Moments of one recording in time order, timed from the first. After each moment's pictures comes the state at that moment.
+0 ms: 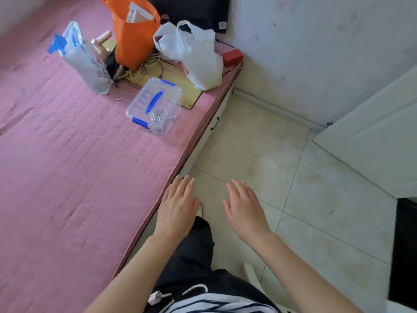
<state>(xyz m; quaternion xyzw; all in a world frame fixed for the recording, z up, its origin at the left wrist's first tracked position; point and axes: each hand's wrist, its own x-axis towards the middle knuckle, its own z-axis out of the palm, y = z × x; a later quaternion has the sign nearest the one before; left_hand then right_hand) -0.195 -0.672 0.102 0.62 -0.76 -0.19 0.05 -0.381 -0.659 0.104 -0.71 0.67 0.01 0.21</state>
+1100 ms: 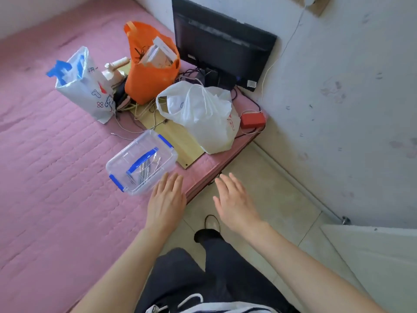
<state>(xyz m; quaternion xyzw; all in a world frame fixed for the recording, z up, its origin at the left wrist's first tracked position) -0.280 -1.061 0.084 0.76 -0.63 -0.17 0.02 -0.466 -1.113 0.101 -0.86 0.48 0.07 0.18</state>
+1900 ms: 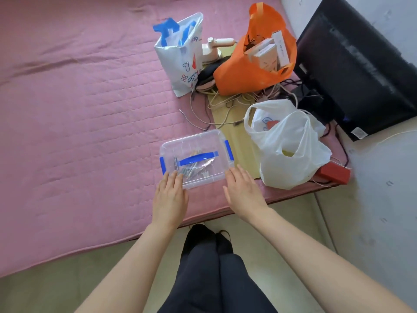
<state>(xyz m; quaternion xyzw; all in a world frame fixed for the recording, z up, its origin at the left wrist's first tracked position) -0.164 -1.080 -0.002 0.91 -0.35 -0.20 0.09 -0.291 -1.238 0.014 -0.94 0.25 0.18 0.15</state>
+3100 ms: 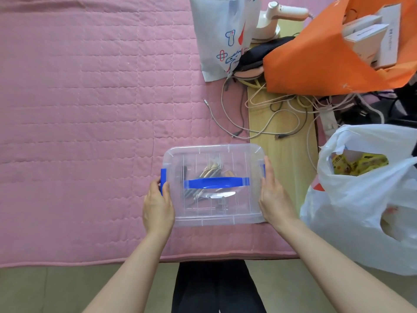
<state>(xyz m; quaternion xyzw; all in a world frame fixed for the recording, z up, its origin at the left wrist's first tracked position) -0.087 -1.104 -0.209 0.94 0.05 -0.20 0.28 -0.215 -1.343 -0.191 -0.87 0.37 0.09 0.31</state>
